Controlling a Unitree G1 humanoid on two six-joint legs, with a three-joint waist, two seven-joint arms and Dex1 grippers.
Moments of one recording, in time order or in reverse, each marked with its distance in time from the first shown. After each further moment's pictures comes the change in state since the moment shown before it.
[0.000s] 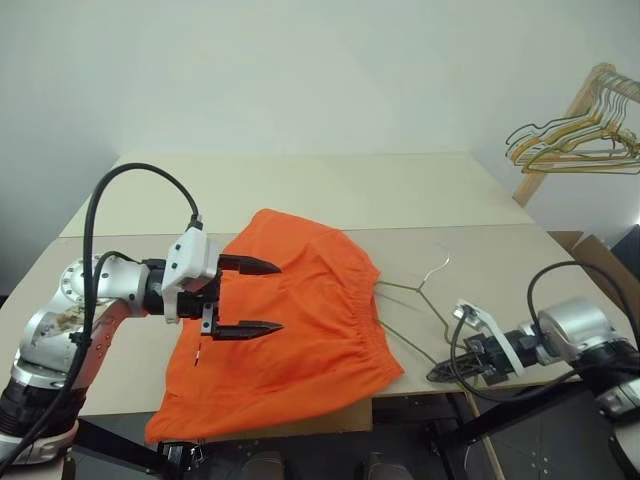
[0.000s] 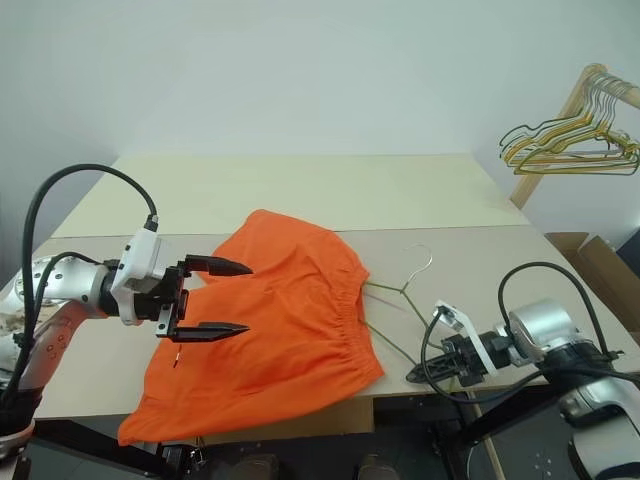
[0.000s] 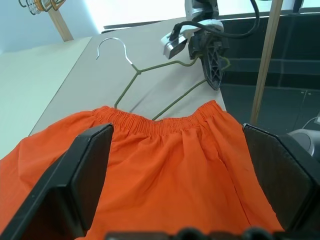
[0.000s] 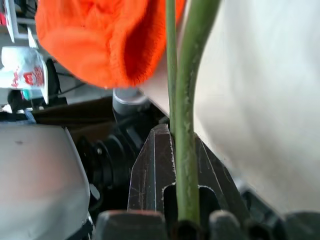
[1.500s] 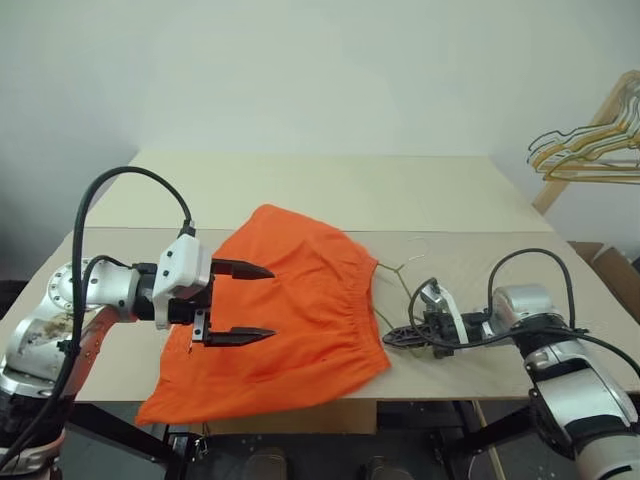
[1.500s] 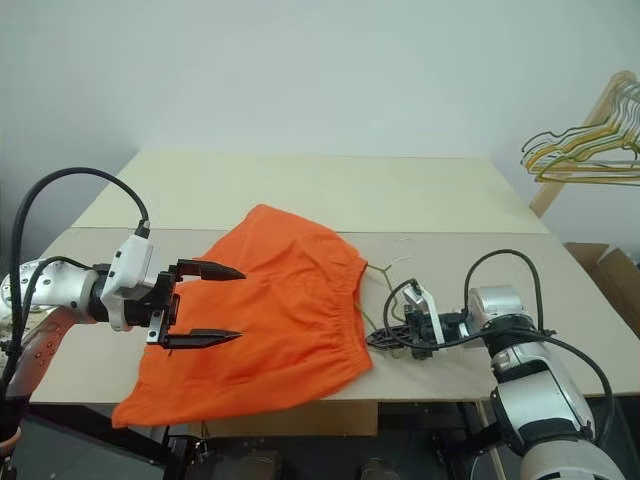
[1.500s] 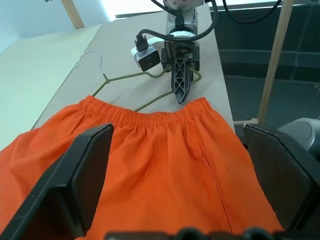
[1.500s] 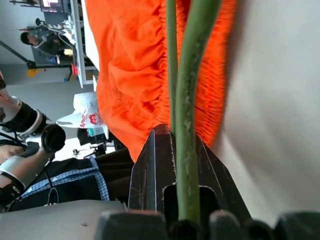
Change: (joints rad) left arm 0.049 0.039 0.023 -0.016 -0.004 -0.029 -0.007; right arm -0.149 0.277 -0.136 0.356 0.001 0.072 -0.043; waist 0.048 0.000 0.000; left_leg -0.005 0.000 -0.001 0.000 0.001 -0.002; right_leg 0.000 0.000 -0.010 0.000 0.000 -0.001
